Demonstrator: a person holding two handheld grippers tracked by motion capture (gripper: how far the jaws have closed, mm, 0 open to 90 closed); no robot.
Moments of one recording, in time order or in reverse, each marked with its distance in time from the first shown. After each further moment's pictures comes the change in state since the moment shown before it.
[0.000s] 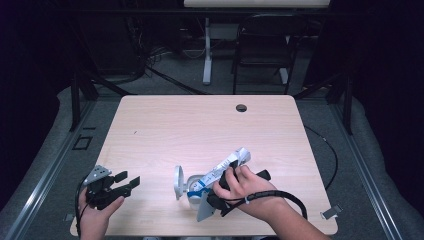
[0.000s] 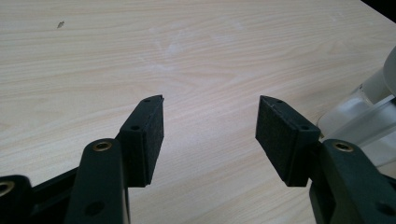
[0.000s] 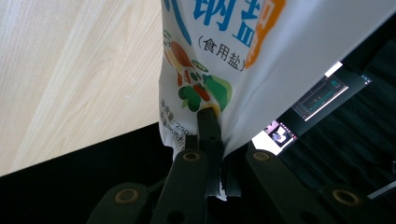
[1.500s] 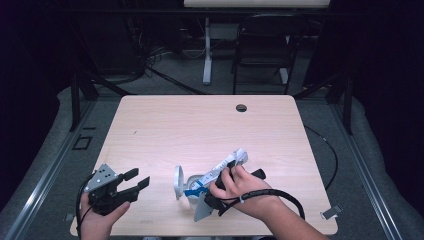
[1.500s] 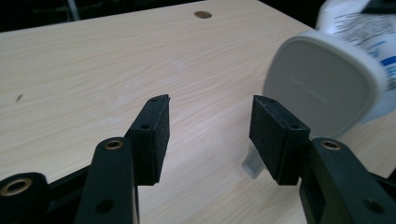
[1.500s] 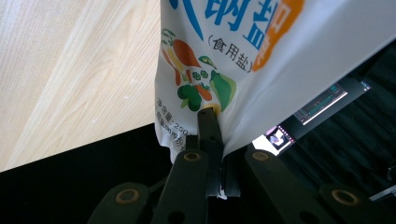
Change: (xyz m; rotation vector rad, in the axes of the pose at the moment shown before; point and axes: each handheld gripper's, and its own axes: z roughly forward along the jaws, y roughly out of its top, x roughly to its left) left arm -0.060 0.031 -0.031 -0.102 -0.107 0.187; right arm -0.002 0.009 0.003 0.008 0.006 -0.034
